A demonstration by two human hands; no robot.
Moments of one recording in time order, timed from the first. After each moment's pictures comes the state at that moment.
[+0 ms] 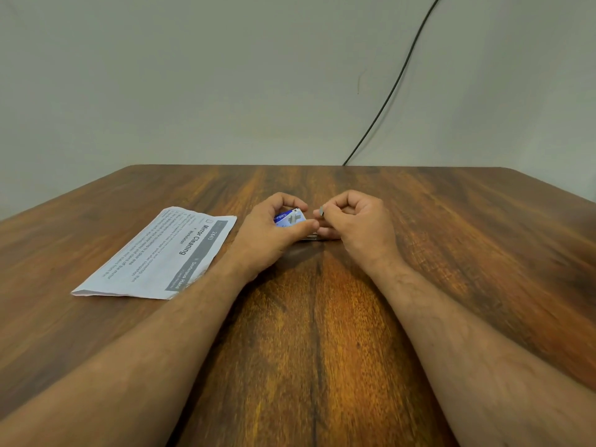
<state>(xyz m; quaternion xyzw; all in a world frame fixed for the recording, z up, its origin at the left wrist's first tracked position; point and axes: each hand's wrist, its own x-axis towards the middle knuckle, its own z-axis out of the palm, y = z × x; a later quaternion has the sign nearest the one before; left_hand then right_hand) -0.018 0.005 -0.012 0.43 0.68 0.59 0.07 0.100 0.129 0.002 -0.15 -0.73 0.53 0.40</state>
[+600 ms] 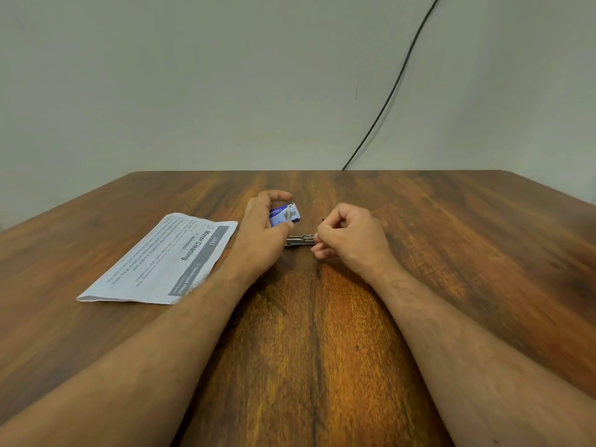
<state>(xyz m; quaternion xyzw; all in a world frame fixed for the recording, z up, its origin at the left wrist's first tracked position) -0.015 0.004 -0.007 0.39 0.71 0.58 -0.01 0.099 0.129 0.000 -0.18 -0.77 0.52 0.32</state>
